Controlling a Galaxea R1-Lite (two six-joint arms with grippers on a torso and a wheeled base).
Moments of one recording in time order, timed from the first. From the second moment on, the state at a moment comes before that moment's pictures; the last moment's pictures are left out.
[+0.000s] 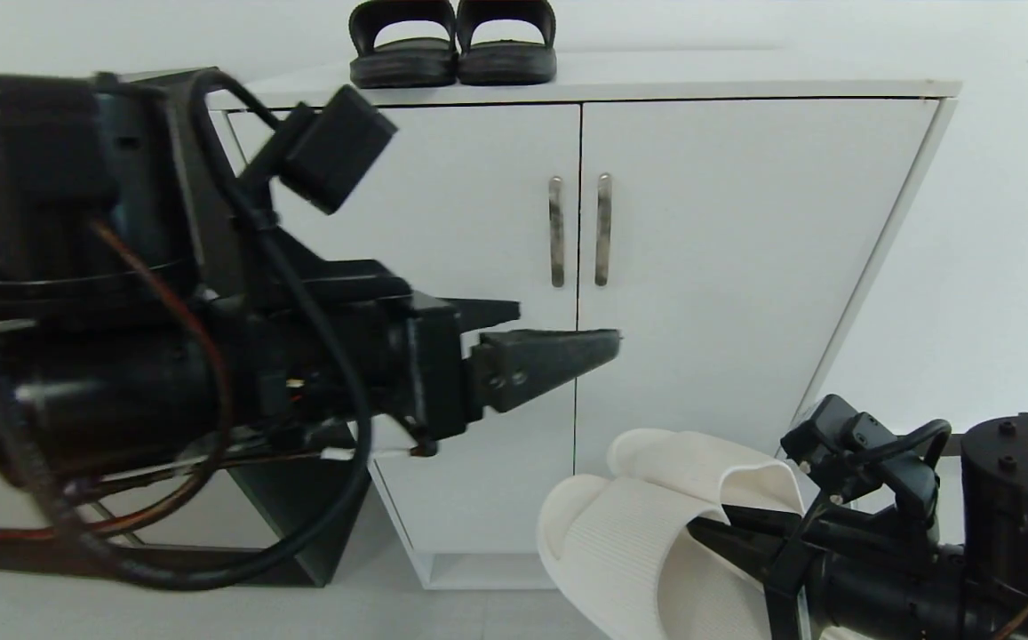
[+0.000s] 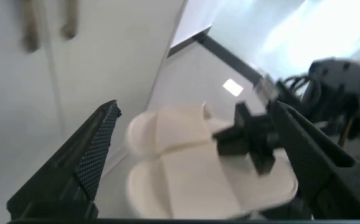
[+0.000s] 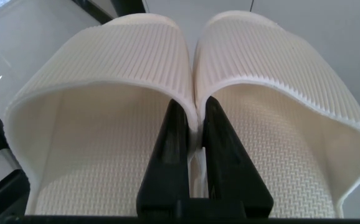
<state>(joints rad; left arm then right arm) -0.74 1.43 -0.99 -0.34 -0.28 -0.17 0.85 1.44 -0.48 -0.63 -0.06 0.05</state>
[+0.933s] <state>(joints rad) -0.72 1.77 -1.36 -0.44 -0.22 -0.19 0.88 1.46 -0.46 -0.64 -0.06 0.05</state>
